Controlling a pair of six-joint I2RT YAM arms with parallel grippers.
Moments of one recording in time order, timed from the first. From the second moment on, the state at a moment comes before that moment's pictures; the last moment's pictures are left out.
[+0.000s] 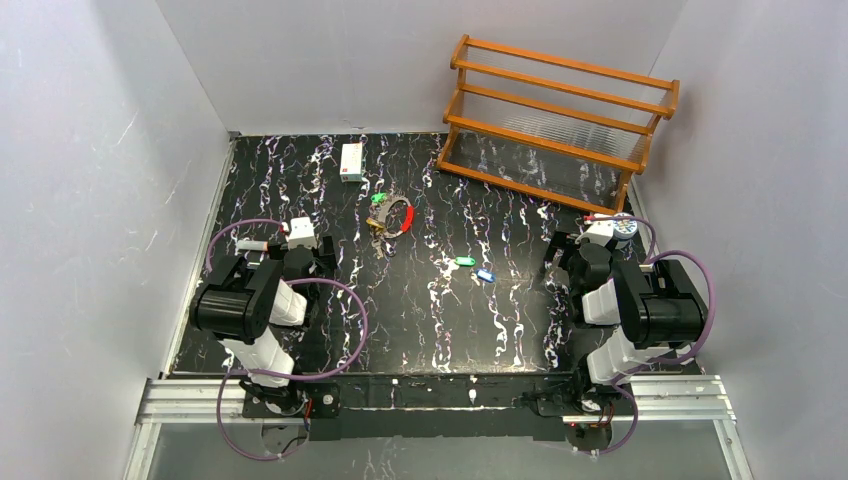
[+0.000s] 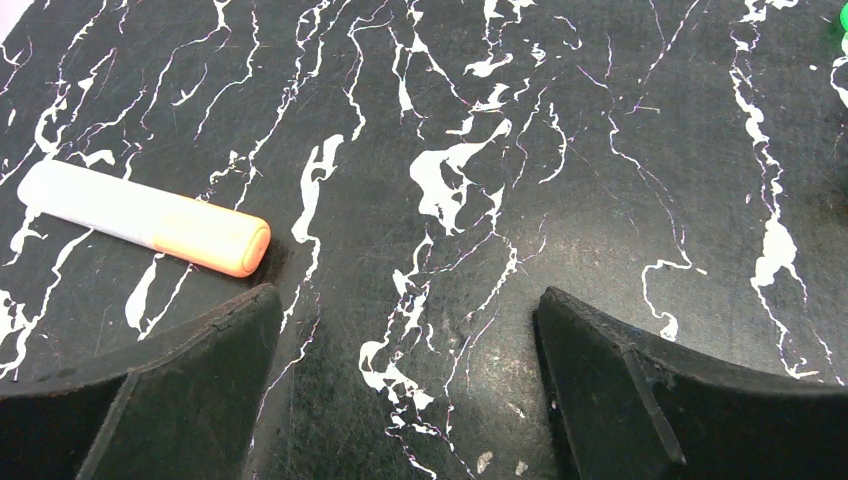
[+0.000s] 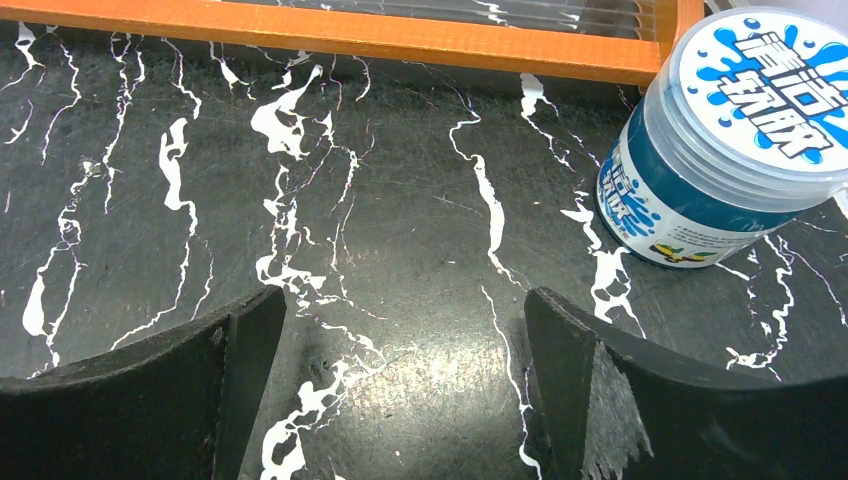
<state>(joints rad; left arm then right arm) -0.16 1.68 0.24 1.12 -0.39 -0.01 0.05 1.60 0.21 1.12 0.19 0.10</state>
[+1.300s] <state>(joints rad) -0.21 1.60 0.92 0.00 0.04 -0.51 0.15 1.43 0.68 0.27 -0.26 0.39</state>
